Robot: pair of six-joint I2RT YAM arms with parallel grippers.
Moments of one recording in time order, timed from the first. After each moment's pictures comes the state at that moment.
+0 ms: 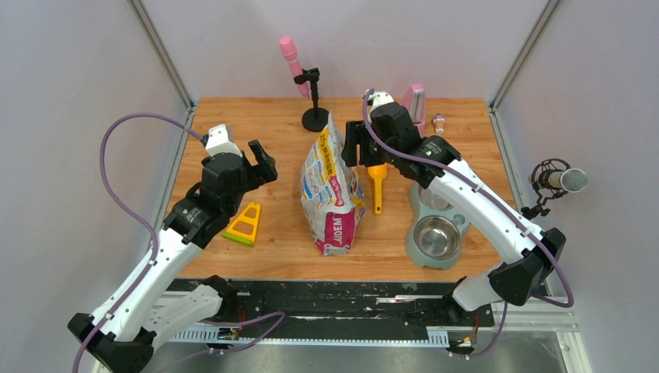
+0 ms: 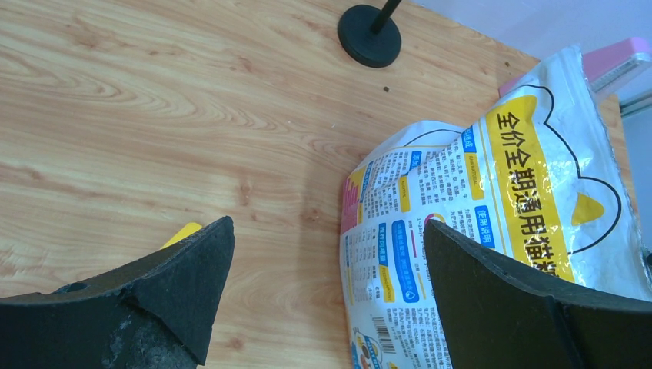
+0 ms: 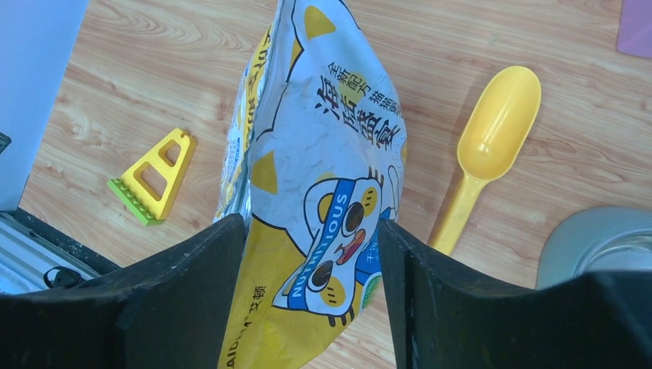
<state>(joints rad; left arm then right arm) -0.55 0.88 1.01 -0.53 -0.48 -0.60 0.71 1.47 1.59 -0.71 0.13 0.41</state>
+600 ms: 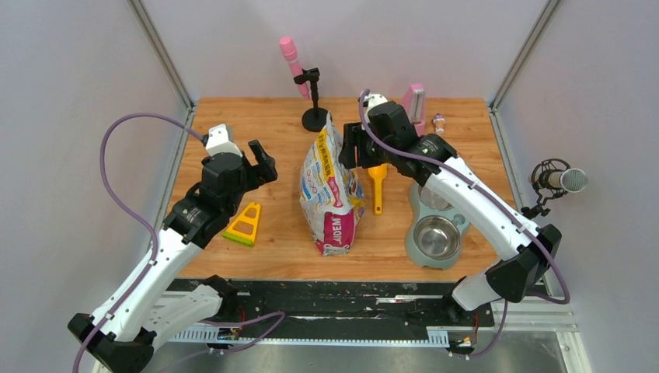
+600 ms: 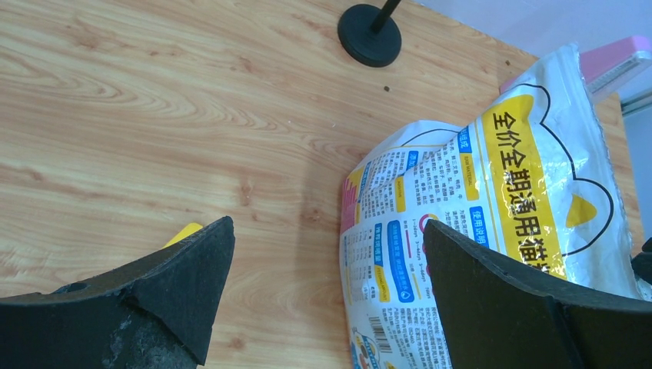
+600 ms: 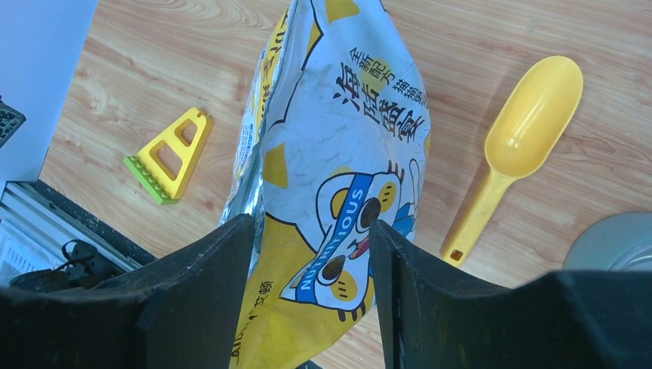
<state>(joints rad) -0.55 0.88 1.01 -0.53 -0.47 -0.59 0.71 1.49 1.60 -0.73 0.04 0.40</state>
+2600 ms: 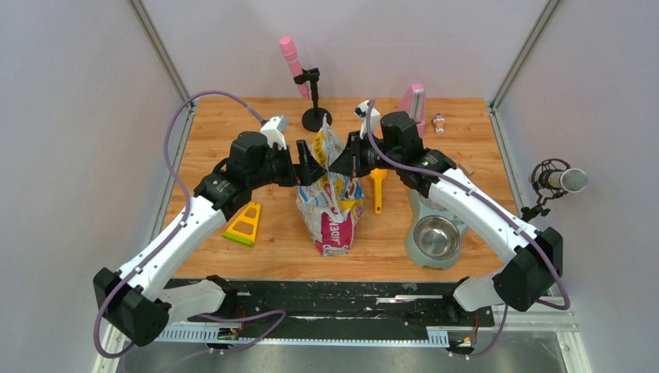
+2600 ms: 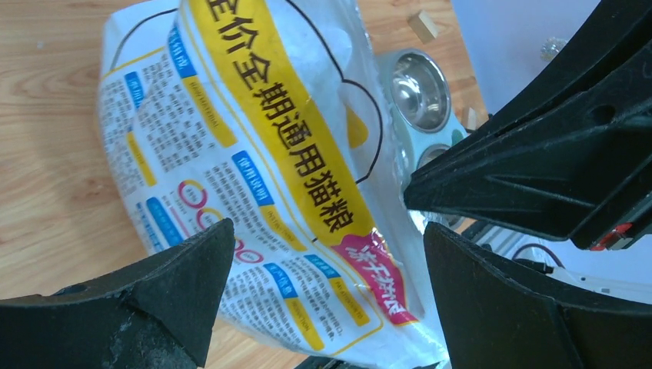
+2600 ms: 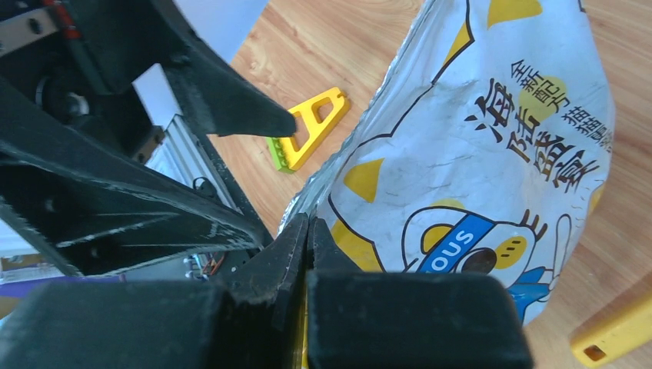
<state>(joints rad) -0.55 1.11 1.08 -0.39 0.20 -0.56 0.65 1.42 1.32 -0.33 -0.43 0.46</state>
